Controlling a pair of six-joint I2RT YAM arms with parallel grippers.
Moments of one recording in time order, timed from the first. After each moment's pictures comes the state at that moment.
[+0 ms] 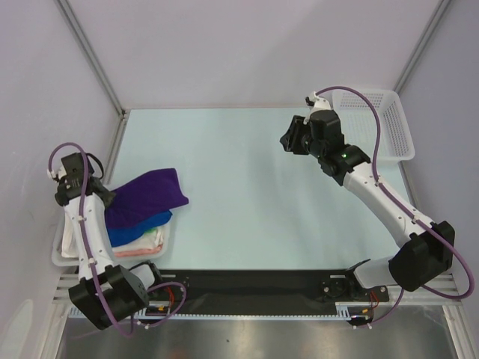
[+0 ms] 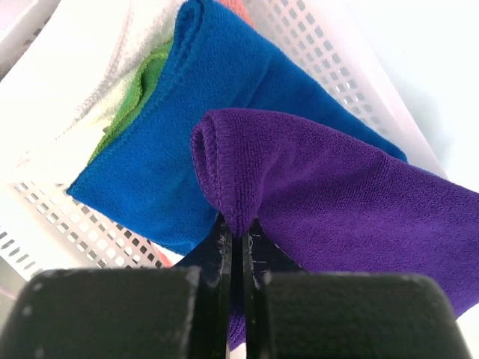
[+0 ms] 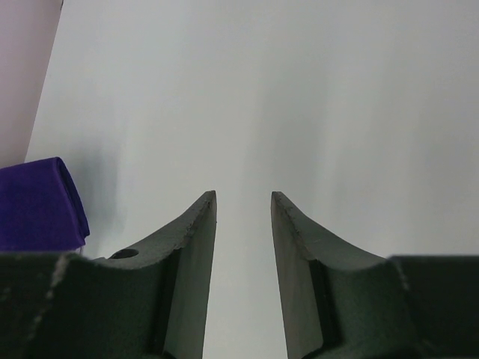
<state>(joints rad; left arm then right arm) 0.48 1.09 1.08 -1.01 -0.25 -0.45 0.48 1.38 1.29 -0.32 0.05 0.44</state>
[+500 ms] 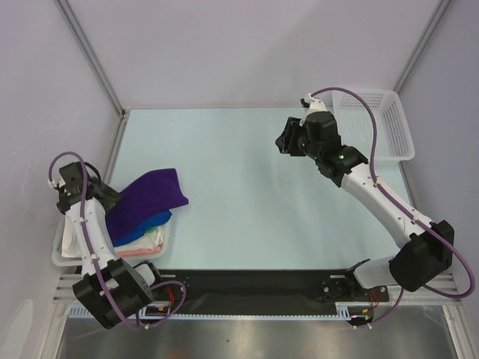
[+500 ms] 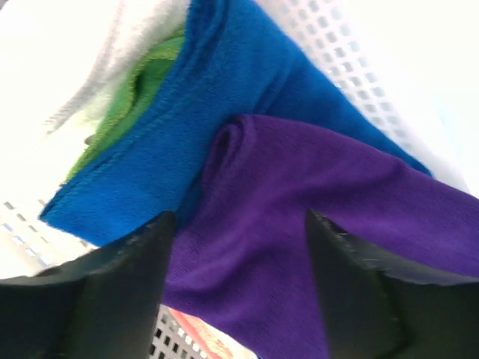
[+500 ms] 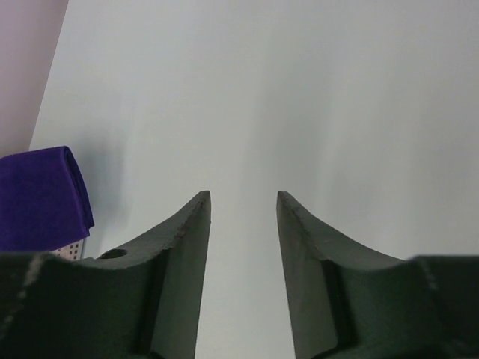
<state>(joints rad) 0.57 1.09 0.96 -0.90 -0.17 -0.43 0.51 1.38 1.29 -0.32 0.05 0.44</state>
